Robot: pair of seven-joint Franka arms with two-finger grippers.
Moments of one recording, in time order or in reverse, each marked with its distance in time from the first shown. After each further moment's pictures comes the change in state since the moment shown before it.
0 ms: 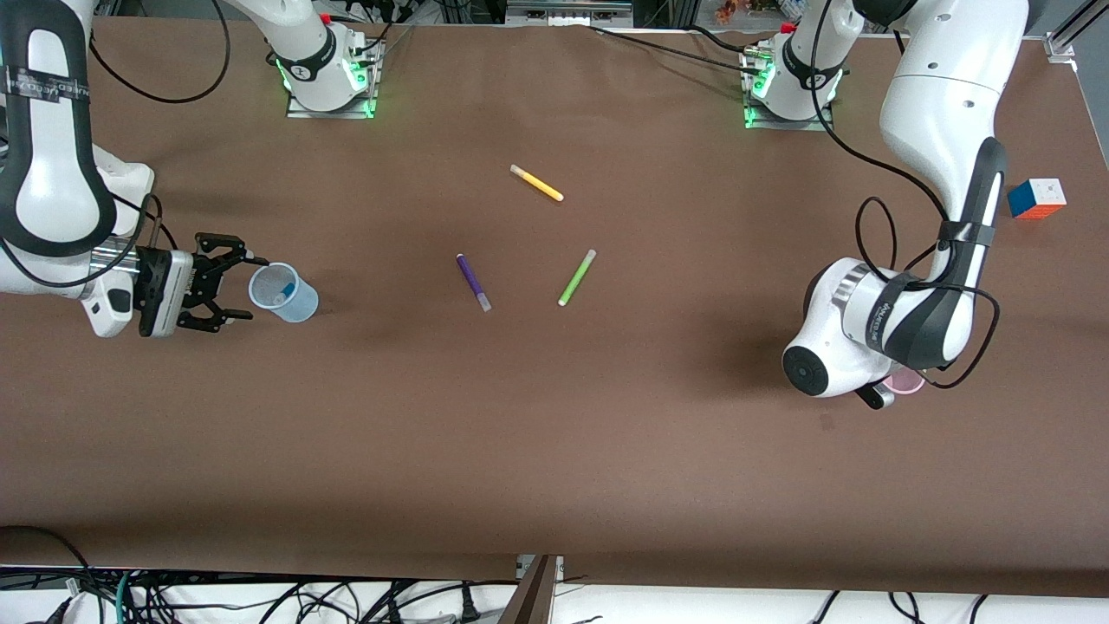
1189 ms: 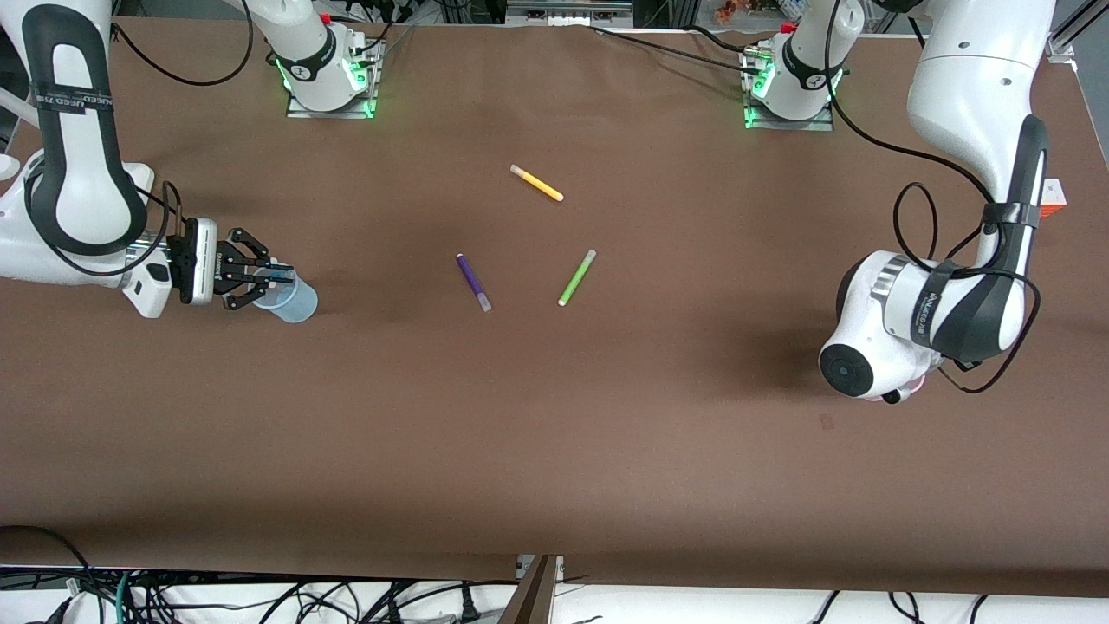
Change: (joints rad) left arm 0.042 -0.048 0.002 0.000 -0.017 0.023 0.281; right arm 0.010 -0.011 -0.009 -0.172 0.096 0.033 -0.619
